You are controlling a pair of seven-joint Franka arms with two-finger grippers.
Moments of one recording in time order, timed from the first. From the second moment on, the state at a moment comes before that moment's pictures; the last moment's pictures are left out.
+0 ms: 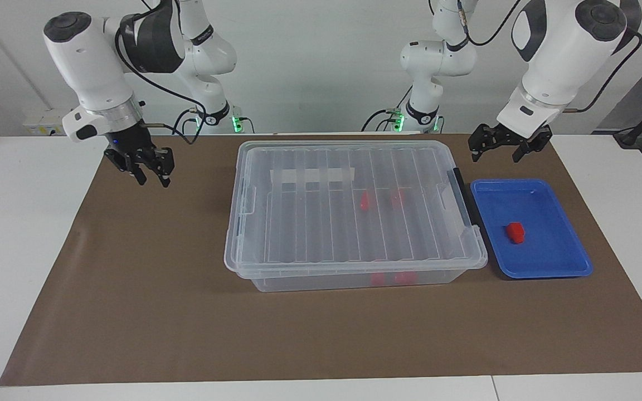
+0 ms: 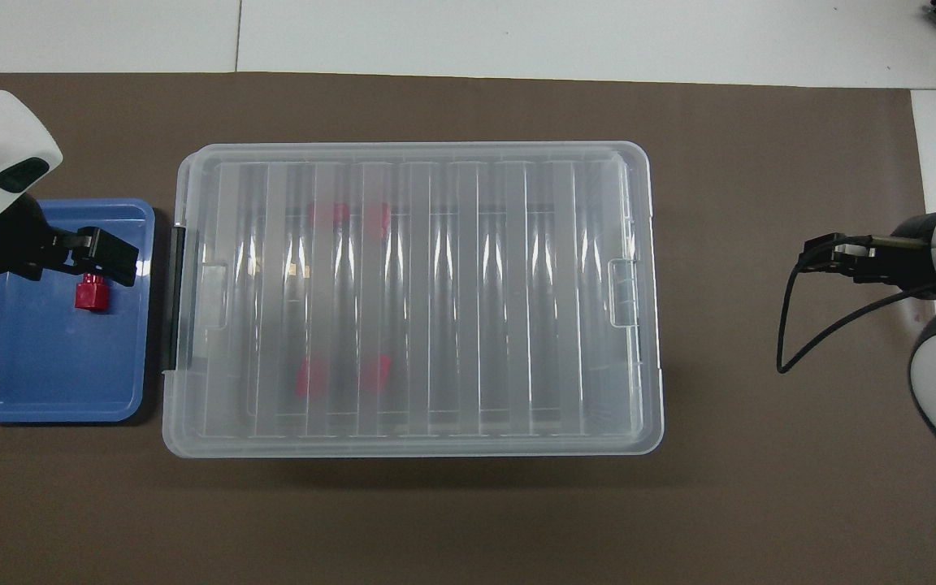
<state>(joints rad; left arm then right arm) -0.18 0.06 0.04 -1.54 0.01 1.50 -0.02 -0.01 -0.09 -0.01 -1.86 0.04 1.89 0.17</state>
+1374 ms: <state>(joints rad) -0.16 0.04 0.04 -1.54 0.01 1.58 -0.02 -0.02 0.01 0.01 -1.57 -0.01 1.54 0.17</state>
